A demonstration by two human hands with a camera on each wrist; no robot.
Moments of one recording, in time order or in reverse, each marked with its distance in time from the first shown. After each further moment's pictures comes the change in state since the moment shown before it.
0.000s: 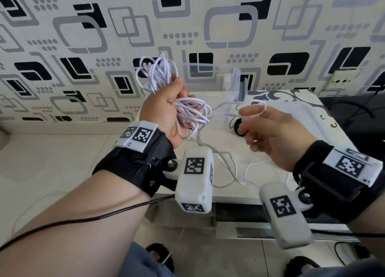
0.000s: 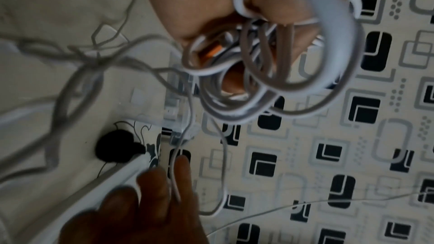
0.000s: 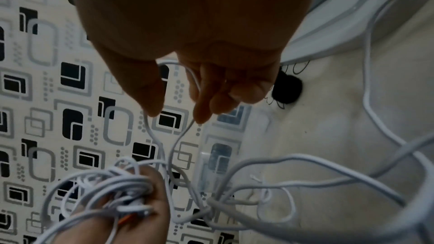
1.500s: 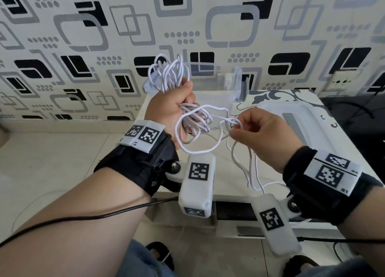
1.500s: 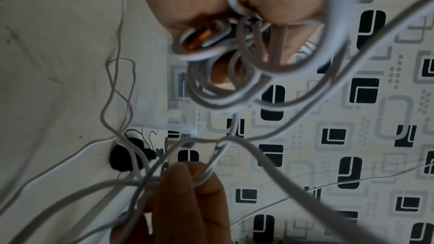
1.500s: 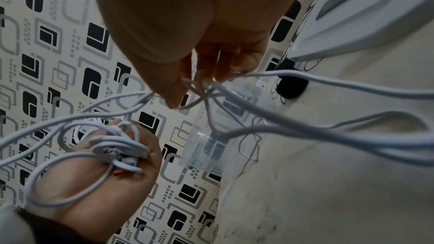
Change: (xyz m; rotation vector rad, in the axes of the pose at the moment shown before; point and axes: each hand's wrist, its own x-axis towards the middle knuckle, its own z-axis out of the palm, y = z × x) left_hand -0.001 0.002 -0.003 0.099 -0.098 -0.101; right_hand 0.001 0.012 0.014 -0.465 0.071 -0.256
